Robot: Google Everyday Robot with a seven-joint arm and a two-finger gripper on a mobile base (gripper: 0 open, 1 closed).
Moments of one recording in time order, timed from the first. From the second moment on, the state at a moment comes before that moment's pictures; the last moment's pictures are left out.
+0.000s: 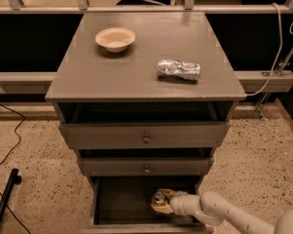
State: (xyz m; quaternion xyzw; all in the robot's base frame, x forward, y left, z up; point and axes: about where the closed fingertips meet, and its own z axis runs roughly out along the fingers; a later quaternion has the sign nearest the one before) arm 0.525 -0.067 0.232 -0.44 0.74 0.30 0.41
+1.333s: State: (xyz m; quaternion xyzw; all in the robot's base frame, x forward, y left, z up) arm 0.520 -0.065 0.233 -0.45 0.73 0.30 0.42
